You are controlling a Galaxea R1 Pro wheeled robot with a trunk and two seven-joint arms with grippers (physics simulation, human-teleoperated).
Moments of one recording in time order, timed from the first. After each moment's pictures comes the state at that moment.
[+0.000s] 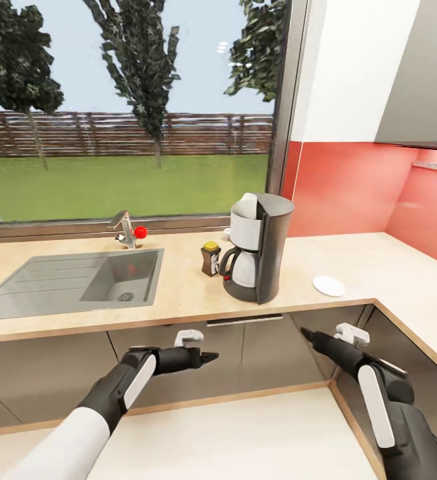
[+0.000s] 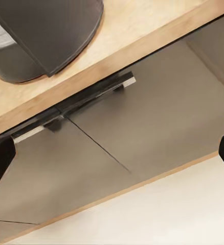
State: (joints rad) left arm -0.66 -0.01 -0.28 -0.75 0.39 0.58 -0.50; right arm -0.35 -0.01 -0.26 -1.48 -0.32 0.73 0.08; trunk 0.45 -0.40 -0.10
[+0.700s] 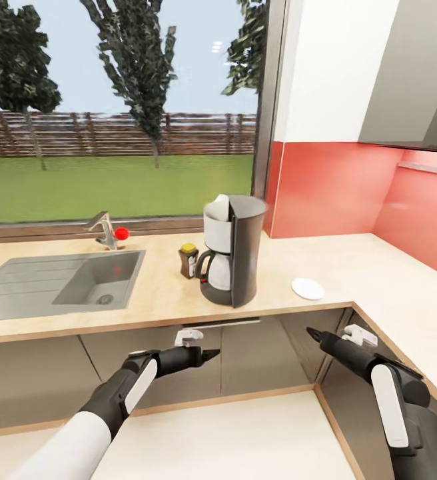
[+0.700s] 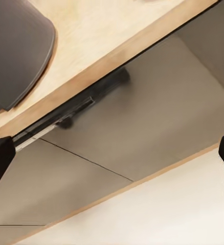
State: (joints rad) left arm -0.65 -0.02 -0.28 -0.73 0.42 0.45 -0.49; right arm -0.35 -0.01 -0.33 -1.51 -0.39 0.83 0.08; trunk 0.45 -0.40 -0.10
